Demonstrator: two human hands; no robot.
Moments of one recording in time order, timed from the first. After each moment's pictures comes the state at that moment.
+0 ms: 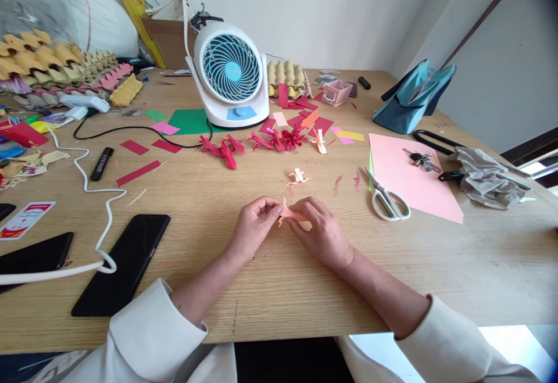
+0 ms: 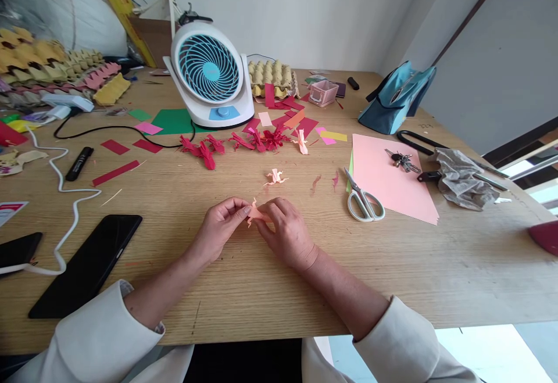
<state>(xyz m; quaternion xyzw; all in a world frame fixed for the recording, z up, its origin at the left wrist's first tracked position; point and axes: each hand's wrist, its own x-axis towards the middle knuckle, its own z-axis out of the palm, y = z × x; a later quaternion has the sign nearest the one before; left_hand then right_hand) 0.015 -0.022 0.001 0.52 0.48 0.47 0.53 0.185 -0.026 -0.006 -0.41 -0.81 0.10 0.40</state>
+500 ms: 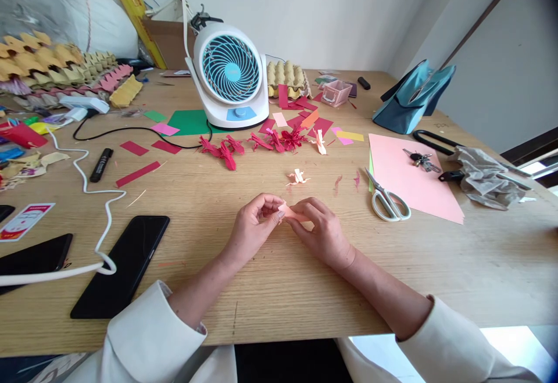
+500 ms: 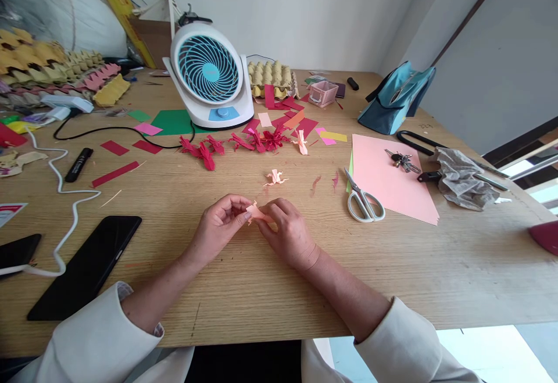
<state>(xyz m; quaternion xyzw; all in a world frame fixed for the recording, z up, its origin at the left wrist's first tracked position) 0.008 -0.023 0.004 0.62 0.46 0.47 0.42 0.188 -0.024 -0.005 -0.41 -0.80 0.14 0.41</state>
